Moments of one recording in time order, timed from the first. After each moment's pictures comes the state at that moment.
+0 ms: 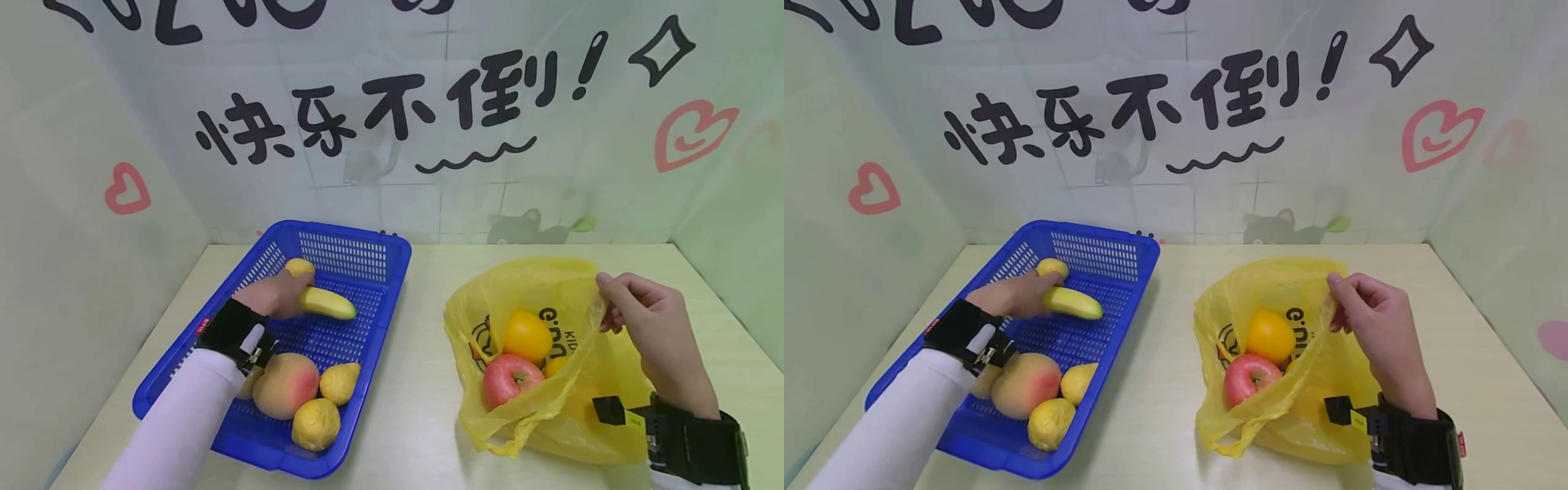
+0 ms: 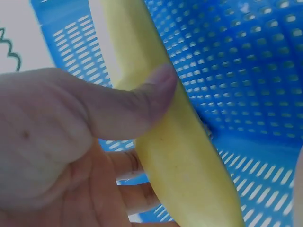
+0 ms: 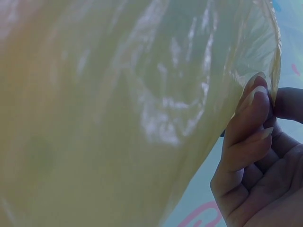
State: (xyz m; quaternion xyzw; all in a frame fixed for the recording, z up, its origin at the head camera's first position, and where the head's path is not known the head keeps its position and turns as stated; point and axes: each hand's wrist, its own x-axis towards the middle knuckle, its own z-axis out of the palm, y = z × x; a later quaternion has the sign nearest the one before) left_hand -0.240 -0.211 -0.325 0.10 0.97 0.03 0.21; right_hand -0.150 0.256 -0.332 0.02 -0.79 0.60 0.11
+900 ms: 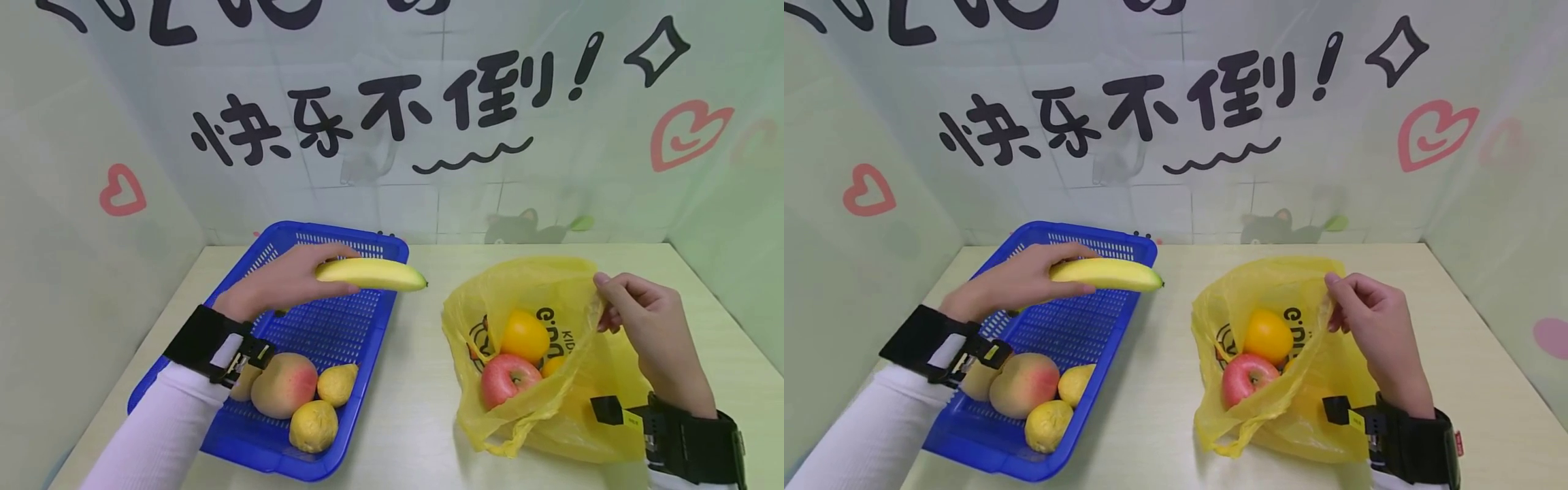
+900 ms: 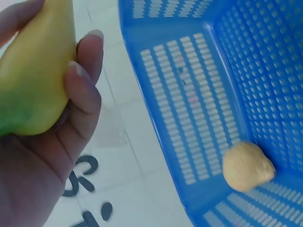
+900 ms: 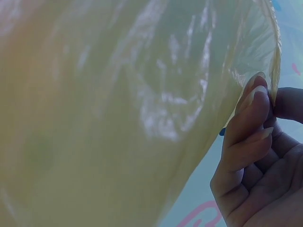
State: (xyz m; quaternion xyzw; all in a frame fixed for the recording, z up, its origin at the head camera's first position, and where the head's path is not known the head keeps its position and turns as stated) left_hand -0.229 -0.187 -0.290 0.27 0.92 0.27 0.09; right_hand -0.149 0.256 -0.331 0.02 -0.78 0.61 0.11
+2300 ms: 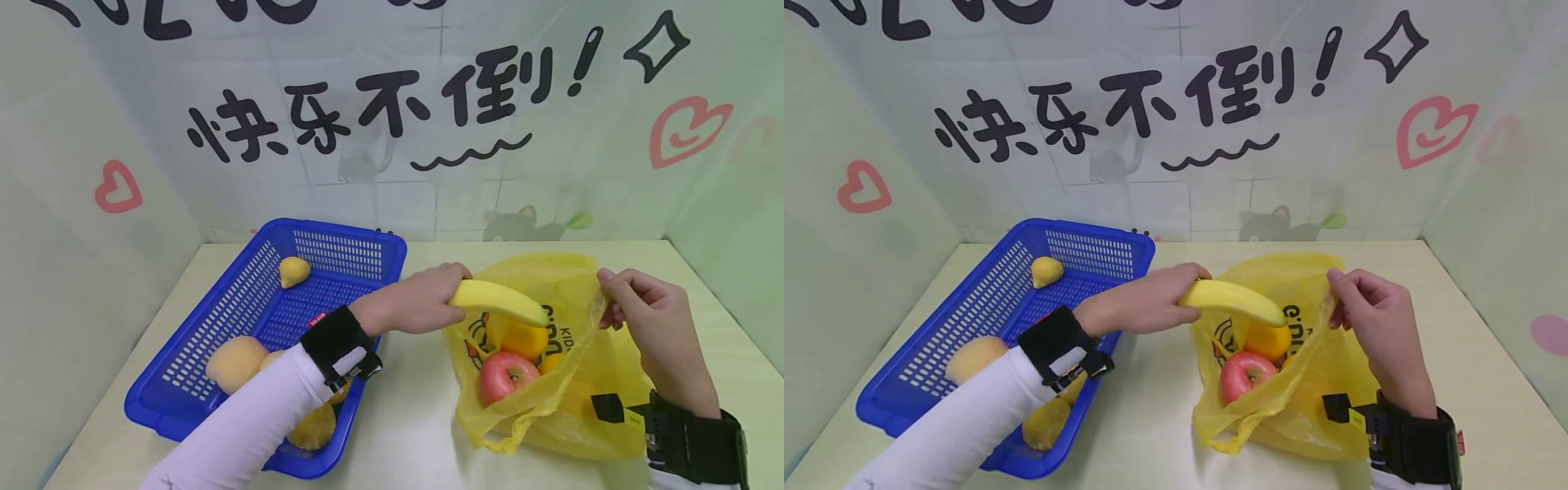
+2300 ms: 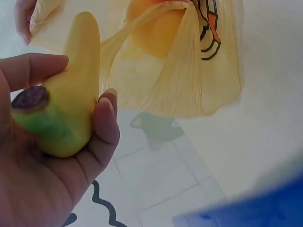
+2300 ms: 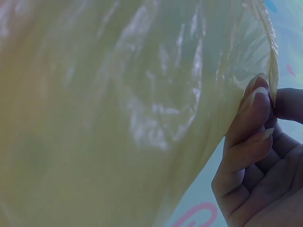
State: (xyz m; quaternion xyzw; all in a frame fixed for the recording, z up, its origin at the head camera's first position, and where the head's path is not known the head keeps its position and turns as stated) left_hand -0.212 -0.039 -0.299 0.37 0.88 0.26 0.17; right_hand -0.146 0.256 -0.327 0.02 -0.76 0.63 0.12
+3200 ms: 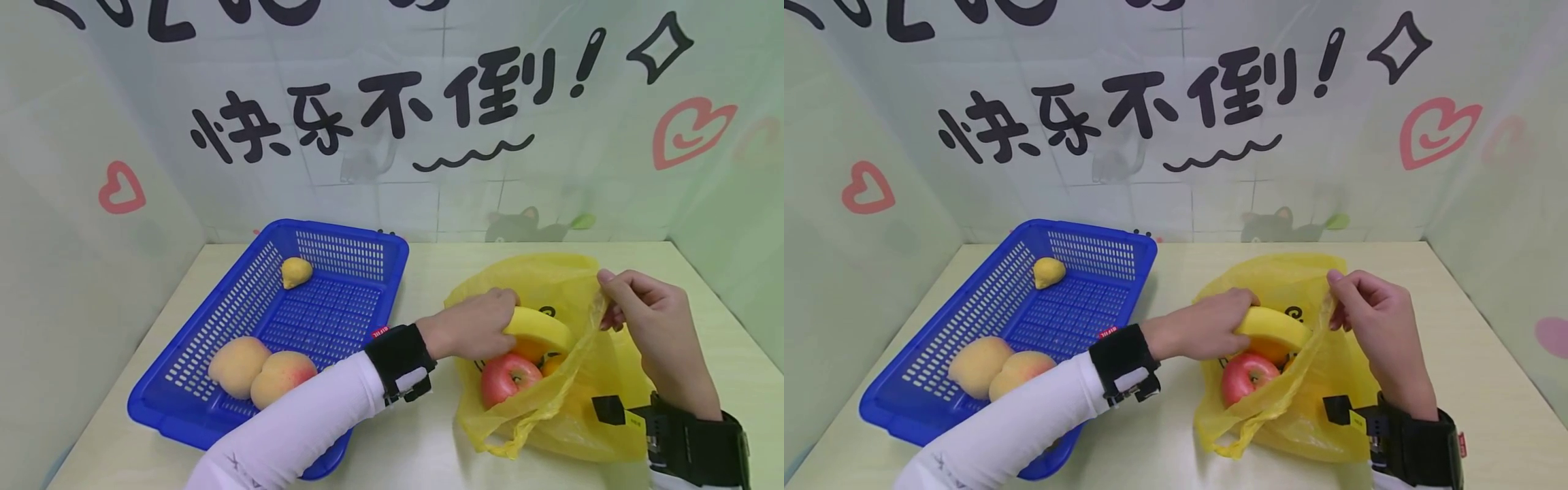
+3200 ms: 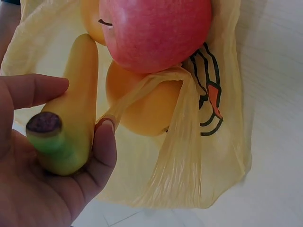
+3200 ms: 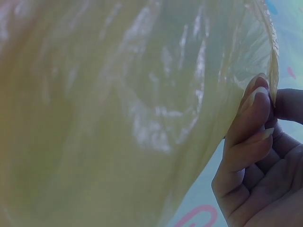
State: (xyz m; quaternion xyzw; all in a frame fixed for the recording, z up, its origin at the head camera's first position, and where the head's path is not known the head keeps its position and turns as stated) left_hand -0.199 0.023 -0.326 0.39 0.89 0.17 0.16; right_hand -0.147 0.255 -0.327 0.02 -0.77 0.62 0.12
